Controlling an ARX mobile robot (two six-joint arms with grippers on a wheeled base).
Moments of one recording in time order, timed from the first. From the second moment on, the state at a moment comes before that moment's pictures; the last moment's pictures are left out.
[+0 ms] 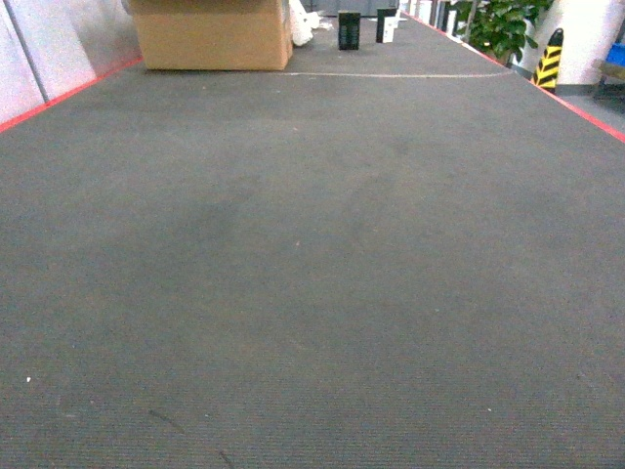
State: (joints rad) left arm -0.18 0.52 0.05 0.85 -0.53 0.03; right arm -0.08 1.48 0.10 1.12 -0.52 -0.14
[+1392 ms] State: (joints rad) left arm -0.18 0.52 0.05 0.85 -0.53 0.03; right arm -0.07 1.66 0.10 1.29 -0.49 -0.16
